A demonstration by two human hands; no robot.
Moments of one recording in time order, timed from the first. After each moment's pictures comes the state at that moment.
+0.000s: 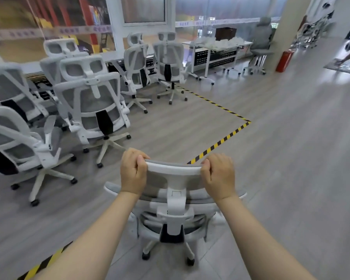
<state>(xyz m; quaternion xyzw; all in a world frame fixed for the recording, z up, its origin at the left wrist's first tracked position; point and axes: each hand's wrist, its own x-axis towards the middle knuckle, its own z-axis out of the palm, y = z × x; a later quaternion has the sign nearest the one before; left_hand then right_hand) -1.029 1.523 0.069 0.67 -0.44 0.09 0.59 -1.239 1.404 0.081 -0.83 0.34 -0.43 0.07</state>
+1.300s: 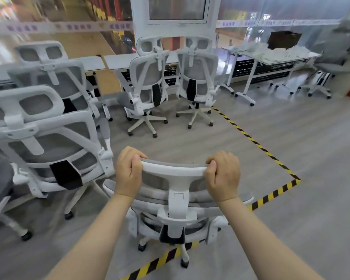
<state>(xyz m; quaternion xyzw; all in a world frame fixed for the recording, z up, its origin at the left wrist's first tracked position) -0.680 0.840 0.072 0.72 -0.36 0.12 0.58 -0.855 0.662 0.080 -0.85 0.22 -0.47 0.11</state>
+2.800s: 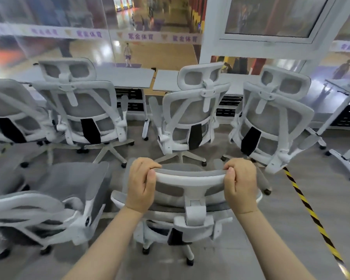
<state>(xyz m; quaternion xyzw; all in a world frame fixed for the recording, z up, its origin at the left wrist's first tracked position) -0.272 0.389 0.078 0.77 -0.25 0.27 0.52 -0.345 0.147 0.099 -0.87 0.02 -0.41 0.27</state>
